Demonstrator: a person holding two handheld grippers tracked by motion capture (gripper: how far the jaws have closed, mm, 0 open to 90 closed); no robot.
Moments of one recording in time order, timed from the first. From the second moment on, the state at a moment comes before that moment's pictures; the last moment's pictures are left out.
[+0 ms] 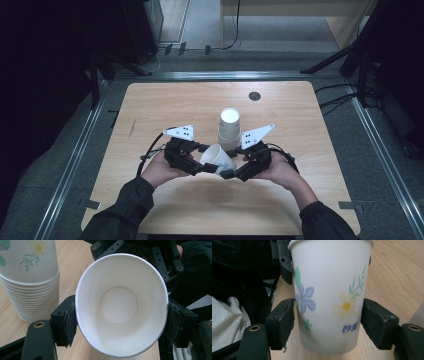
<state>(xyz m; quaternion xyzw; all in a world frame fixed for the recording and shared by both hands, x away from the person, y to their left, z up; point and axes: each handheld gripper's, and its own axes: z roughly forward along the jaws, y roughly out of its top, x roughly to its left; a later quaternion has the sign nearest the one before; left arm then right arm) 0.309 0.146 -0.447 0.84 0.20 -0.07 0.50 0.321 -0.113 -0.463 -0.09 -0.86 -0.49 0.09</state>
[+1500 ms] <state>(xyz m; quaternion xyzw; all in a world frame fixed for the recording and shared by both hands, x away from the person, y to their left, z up) 0.339 0.238 -0.432 0.85 0.30 0.02 0.42 0.325 -0.164 -0.474 -0.19 -0.87 -0.45 -0.04</state>
